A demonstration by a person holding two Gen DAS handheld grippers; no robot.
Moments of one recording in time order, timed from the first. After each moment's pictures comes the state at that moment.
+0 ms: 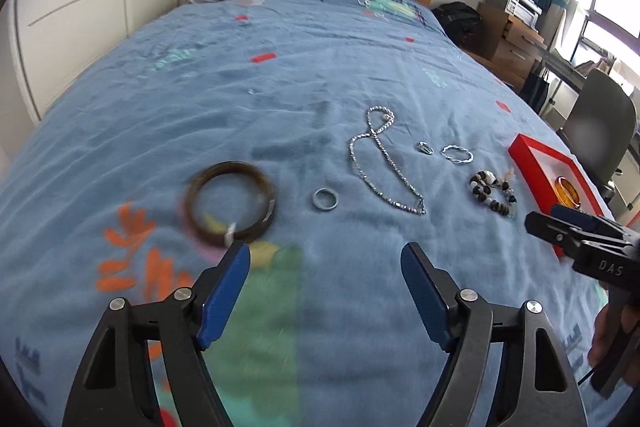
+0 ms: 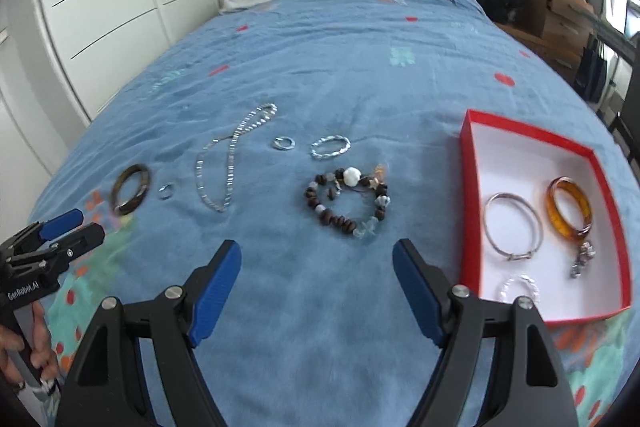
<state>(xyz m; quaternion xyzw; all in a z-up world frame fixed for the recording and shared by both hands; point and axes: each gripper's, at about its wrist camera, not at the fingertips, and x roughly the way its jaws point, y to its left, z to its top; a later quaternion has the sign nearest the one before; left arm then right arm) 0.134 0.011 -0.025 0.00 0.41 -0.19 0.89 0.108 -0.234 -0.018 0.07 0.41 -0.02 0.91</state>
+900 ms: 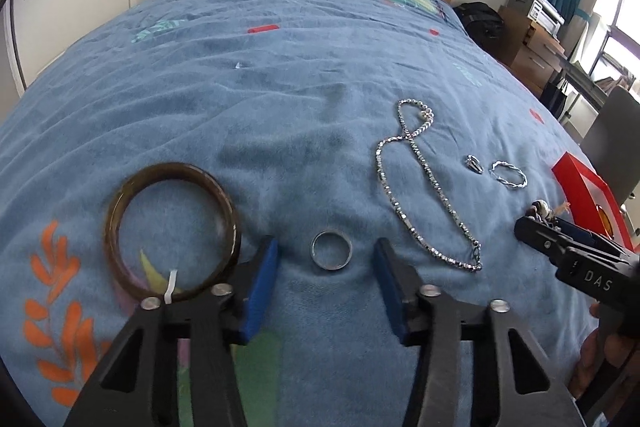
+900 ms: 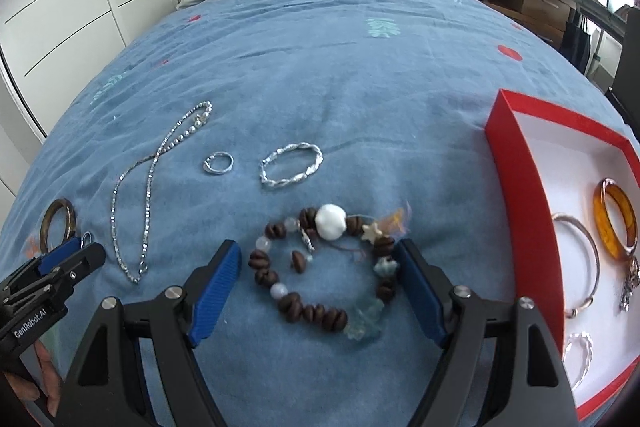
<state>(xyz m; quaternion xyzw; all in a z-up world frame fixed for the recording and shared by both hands) 0.199 -0.015 -0.074 -0.03 0.42 -0.17 0.89 0.183 -0.243 -0.066 0.08 0.42 -0.06 0.90</state>
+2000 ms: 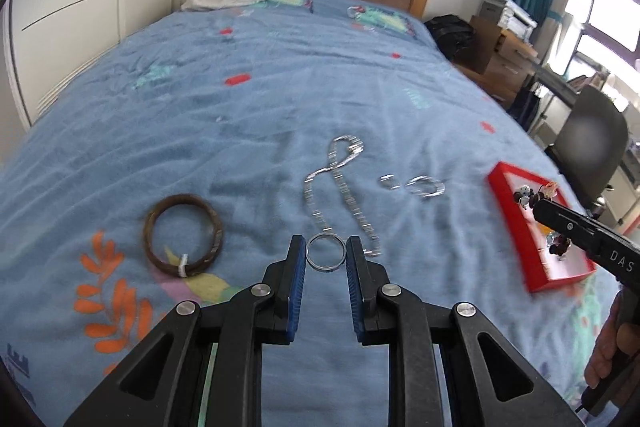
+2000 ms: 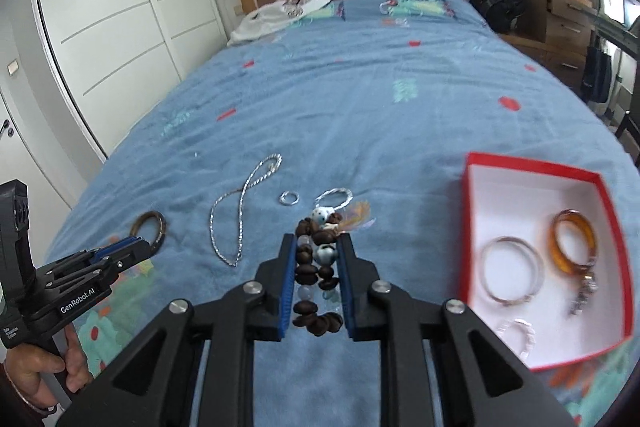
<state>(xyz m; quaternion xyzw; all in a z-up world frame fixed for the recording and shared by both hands) 0.137 -0.029 0.009 -0.02 0.39 -0.20 0.90 0.100 -0.260 0.031 0.11 0.35 0.01 0.93</state>
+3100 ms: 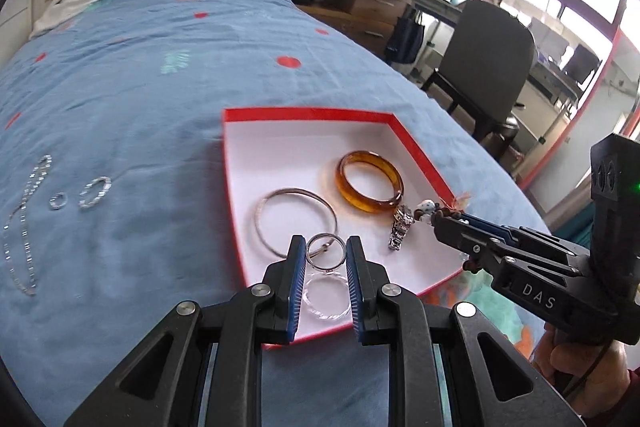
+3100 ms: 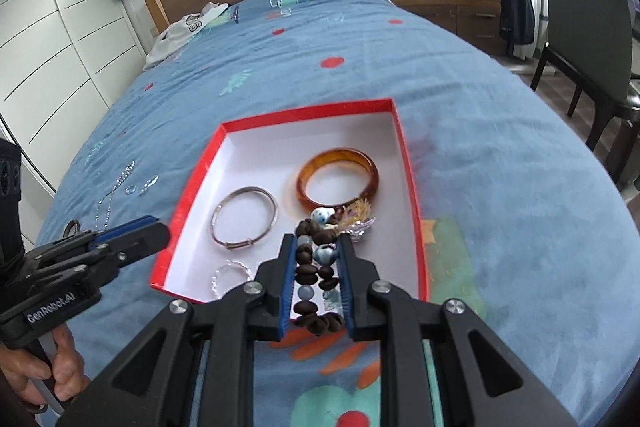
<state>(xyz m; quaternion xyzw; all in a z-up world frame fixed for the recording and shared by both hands) 0.090 -0.308 -0.008 0.04 0.42 -0.39 0.82 0.010 -0.466 -0.011 0.17 0.38 -0.09 0.90</state>
